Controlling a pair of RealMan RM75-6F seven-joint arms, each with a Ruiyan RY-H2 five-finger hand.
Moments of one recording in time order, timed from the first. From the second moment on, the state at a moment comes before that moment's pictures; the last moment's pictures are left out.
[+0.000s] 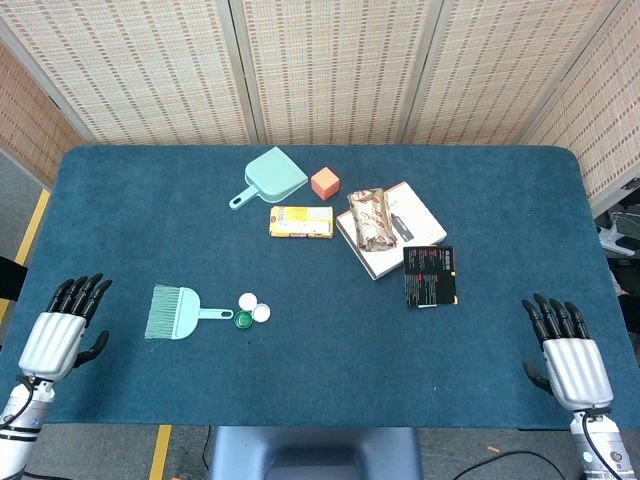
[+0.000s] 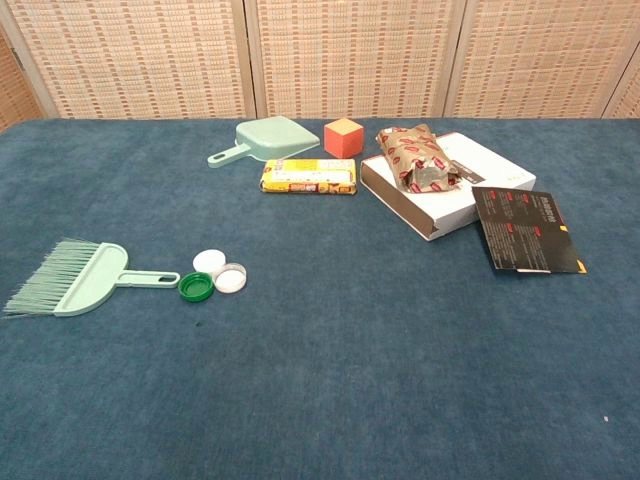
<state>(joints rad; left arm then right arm) -0.24 -1.23 -0.04 -1.39 1.54 1.39 0.05 0.06 -1.15 0.01 -1.73 -1.48 1.44 -0.33</state>
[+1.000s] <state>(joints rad) -0.45 -1.58 -0.13 -1.25 1.41 1.16 0.33 0.06 -1.22 0.04 -1.69 -1.46 1.46 -0.43</state>
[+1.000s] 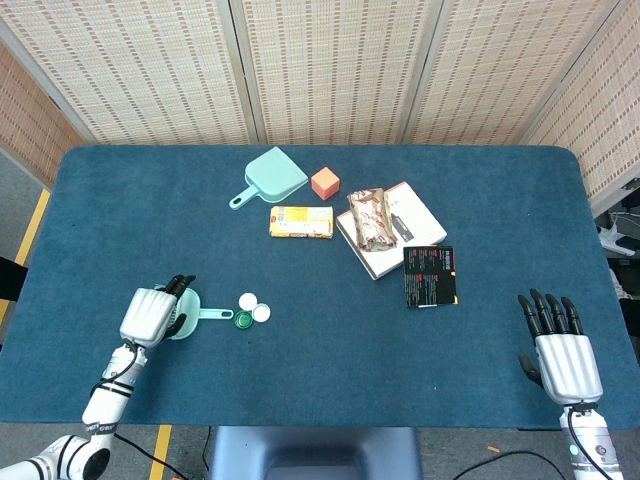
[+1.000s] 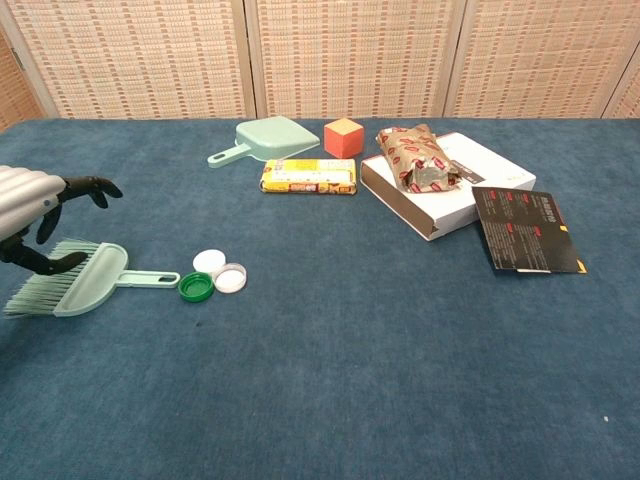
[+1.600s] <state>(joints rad) -0.49 -1.66 -0.09 -1.20 1.40 1.12 0.42 0.06 -1.21 0.05 -1.69 -1.45 1.47 -0.40</state>
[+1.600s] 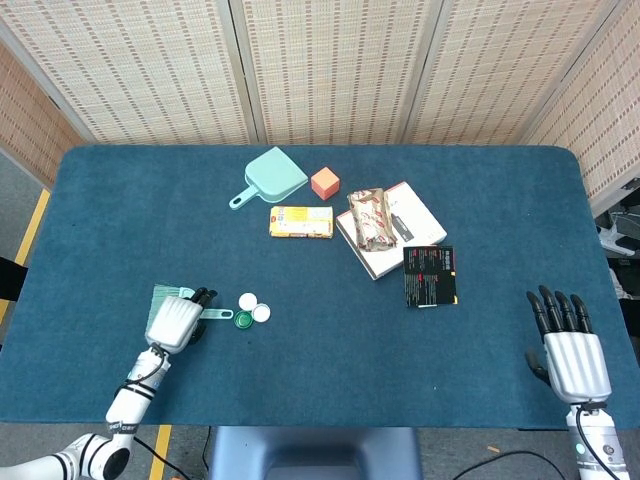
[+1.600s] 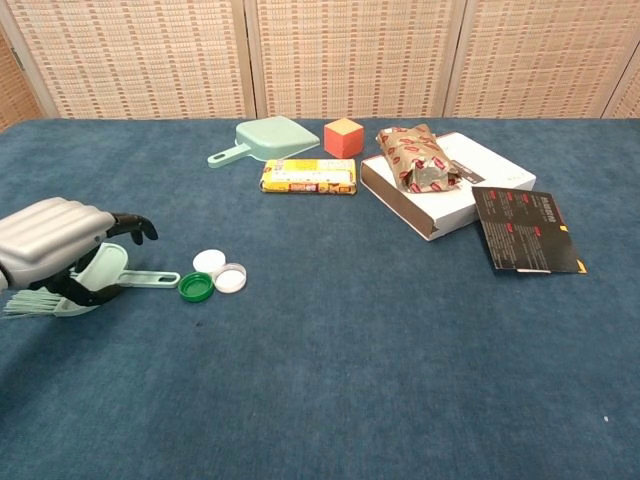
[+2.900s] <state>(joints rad) -0.51 -1.78 -0.07 -1.00 1.44 1.21 0.45 0.05 -1.20 0.05 -1.70 -1.47 1.50 -0.39</state>
